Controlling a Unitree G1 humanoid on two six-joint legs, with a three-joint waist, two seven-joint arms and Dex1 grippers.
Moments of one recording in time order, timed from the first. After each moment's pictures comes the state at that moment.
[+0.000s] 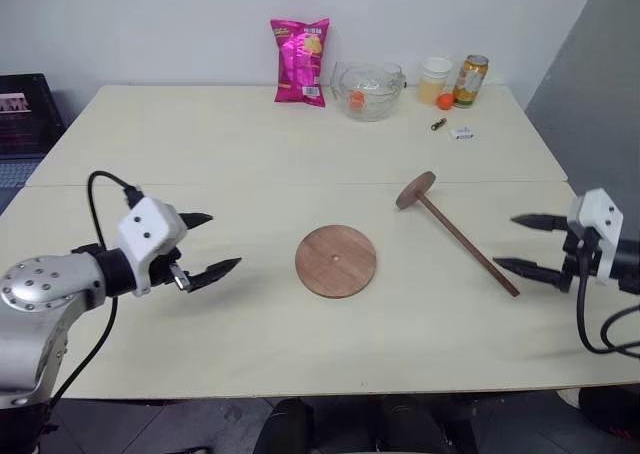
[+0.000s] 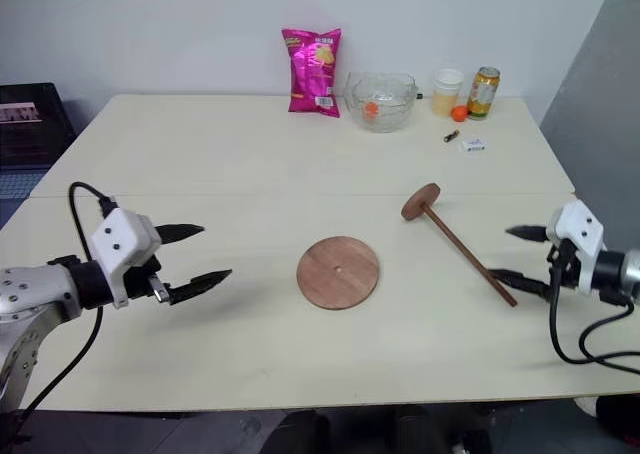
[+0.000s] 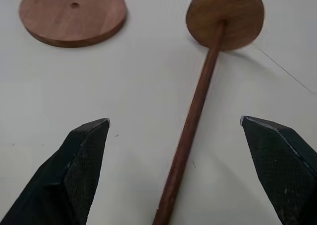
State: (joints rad) left arm -0.03 0.94 0.31 -0.37 -0.41 0.44 -0.92; right arm -0.17 -0.99 -0.24 -0.02 0.44 0.30 1.15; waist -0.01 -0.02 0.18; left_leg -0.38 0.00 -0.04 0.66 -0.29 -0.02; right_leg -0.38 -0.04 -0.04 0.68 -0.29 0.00
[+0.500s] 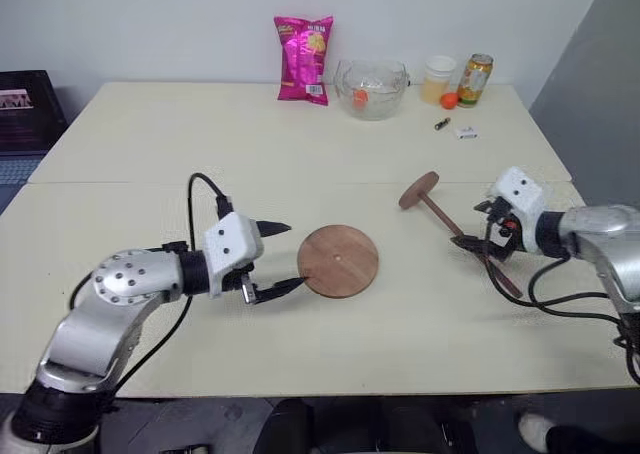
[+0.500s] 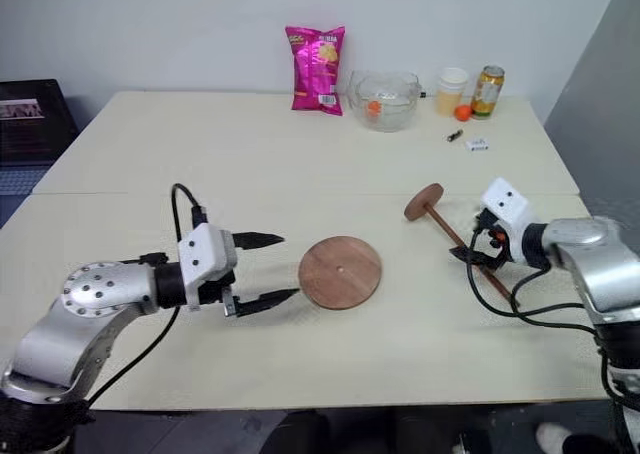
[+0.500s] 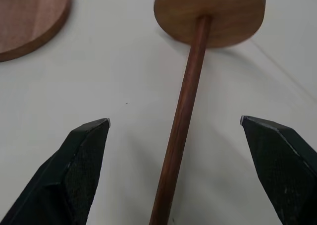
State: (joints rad) left arm -0.20 0.81 -0.01 -0.46 -0.36 0.40 -0.93; right arm -0.55 -0.89 0.11 -0.08 0.23 0.84 0.86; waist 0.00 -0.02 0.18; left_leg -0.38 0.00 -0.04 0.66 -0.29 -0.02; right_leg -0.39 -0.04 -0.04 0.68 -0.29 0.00
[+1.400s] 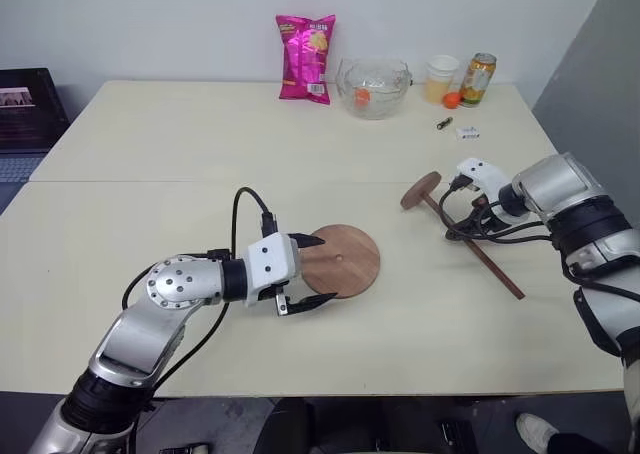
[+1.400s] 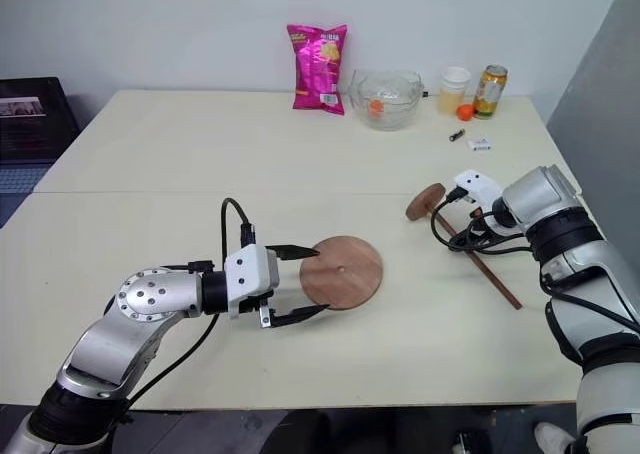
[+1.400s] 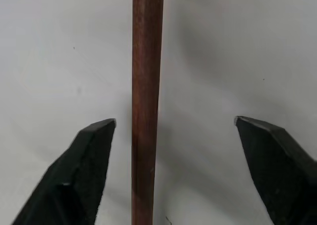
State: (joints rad) left arm -0.24 0.73 -0.16 -0.43 -0.24 0.31 -0.93; right arm -1.15 -0.70 0.58 0.71 -0.02 0.99 1.14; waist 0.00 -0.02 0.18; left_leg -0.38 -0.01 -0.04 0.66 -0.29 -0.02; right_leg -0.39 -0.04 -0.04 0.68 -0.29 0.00
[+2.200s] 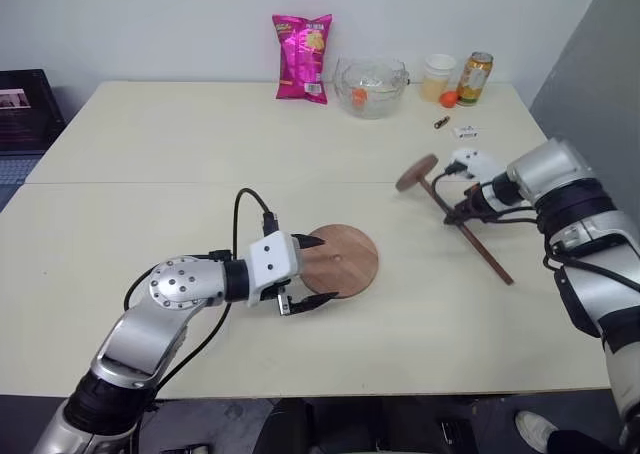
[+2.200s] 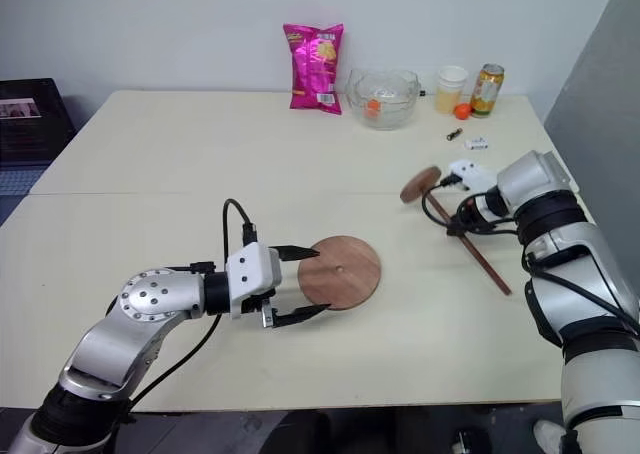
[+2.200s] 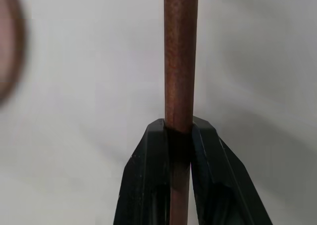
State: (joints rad) left arm -0.21 0.75 -0.09 -0.45 -0.28 0.38 -0.93; right arm -1.23 -0.64 0.36 0.70 -0.02 1.09 1.19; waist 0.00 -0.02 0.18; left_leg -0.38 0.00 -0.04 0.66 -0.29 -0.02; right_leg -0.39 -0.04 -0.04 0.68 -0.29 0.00
